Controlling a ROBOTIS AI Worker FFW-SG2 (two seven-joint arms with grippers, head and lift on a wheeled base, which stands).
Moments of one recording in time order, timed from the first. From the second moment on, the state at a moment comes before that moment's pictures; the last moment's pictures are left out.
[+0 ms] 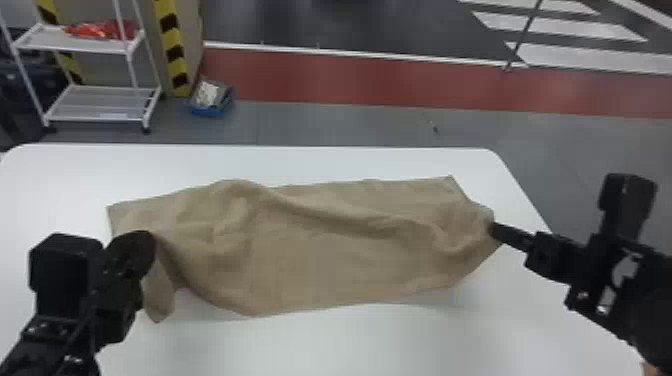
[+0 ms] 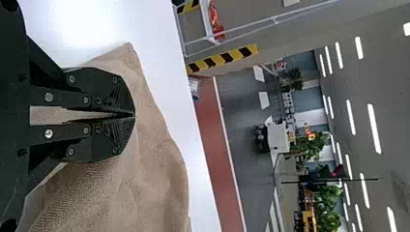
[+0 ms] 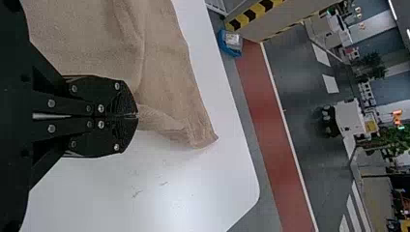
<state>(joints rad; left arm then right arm) 0.43 0.20 -0.07 -2.22 -0.03 0.54 0.05 0.05 0.00 -0.46 -2.23 -0.03 1.27 0.44</state>
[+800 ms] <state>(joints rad) 0.40 0.22 0.00 -2.13 -0.02 0.52 0.05 0.05 0.00 -0.42 -2.23 0.09 1.30 0.44</state>
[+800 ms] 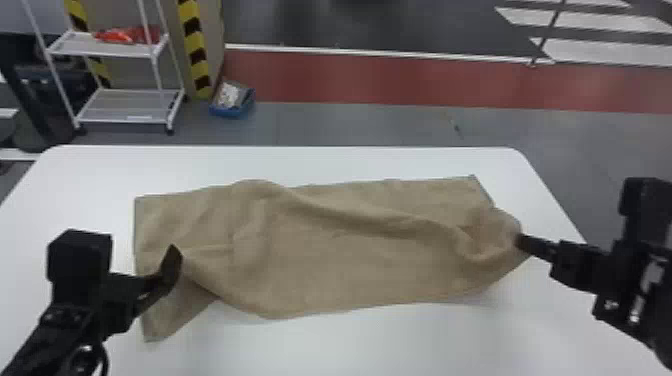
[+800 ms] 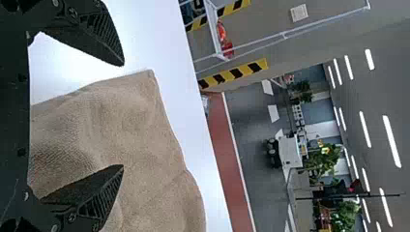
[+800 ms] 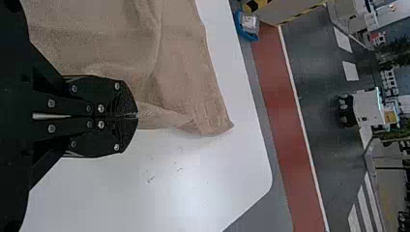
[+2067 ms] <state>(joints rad) 0.61 0.22 0.05 -2.32 0.06 0.79 -0.06 0.09 0.00 -0.46 -2.12 0.13 1.09 0.45</state>
